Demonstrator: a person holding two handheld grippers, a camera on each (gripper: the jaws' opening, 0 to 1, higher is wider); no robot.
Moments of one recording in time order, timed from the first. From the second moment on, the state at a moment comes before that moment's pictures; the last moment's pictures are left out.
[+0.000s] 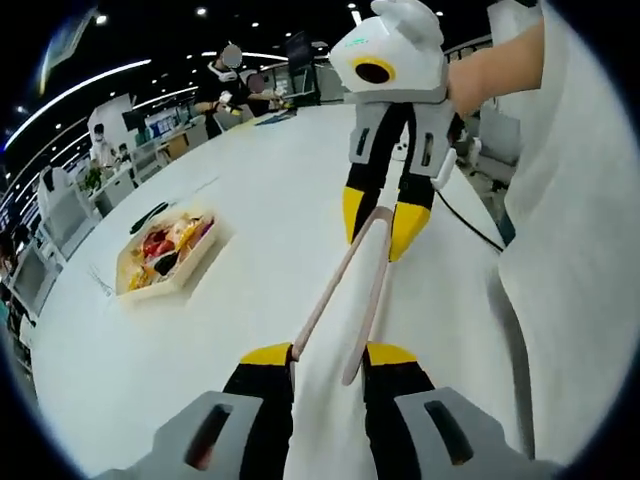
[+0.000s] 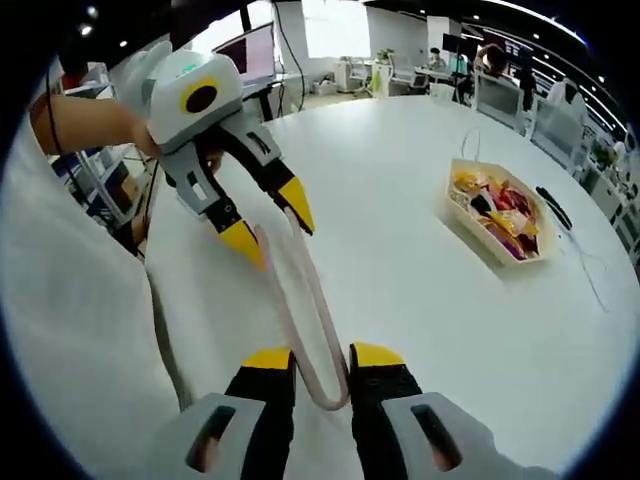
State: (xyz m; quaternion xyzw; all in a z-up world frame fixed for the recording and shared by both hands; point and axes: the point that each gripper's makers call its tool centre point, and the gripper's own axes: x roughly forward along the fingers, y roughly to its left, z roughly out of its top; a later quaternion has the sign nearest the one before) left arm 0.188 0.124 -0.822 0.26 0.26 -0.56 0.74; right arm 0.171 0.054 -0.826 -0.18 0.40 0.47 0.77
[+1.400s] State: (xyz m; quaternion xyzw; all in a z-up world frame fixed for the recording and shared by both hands) left arm 0.260 0.106 -0.860 0.19 0.31 -0.48 0.80; right arm 0.254 0.016 -0.867 -0.16 0.42 0.35 0.82
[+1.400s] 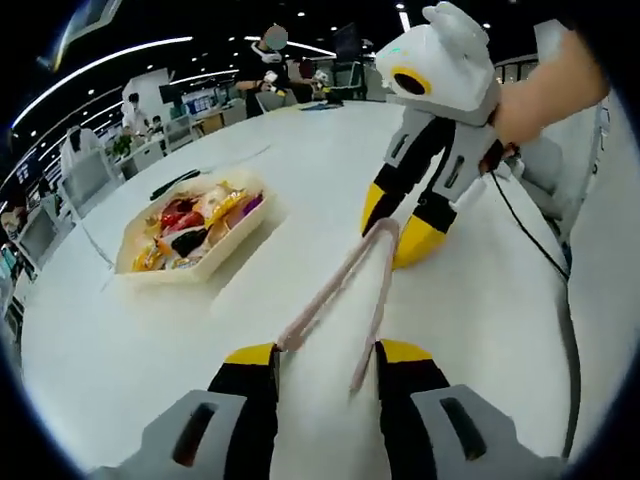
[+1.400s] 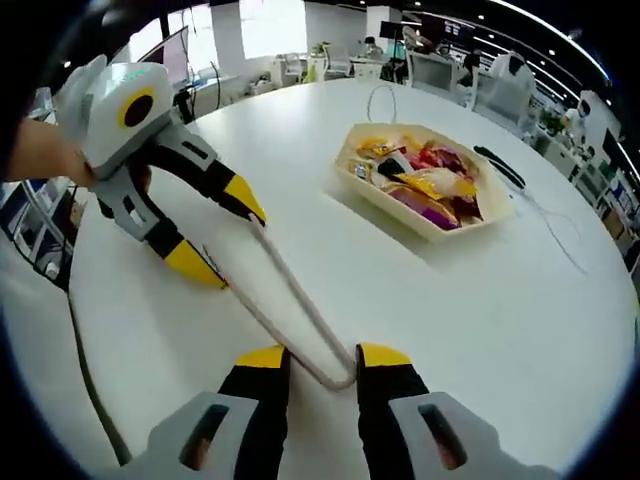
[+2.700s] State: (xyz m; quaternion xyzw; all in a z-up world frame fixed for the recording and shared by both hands) left arm 0.234 0.203 -0.716 -0.06 0.19 -0.35 0.91; right arm 0.216 -0.038 -0.707 0.03 0.21 0.29 0.93
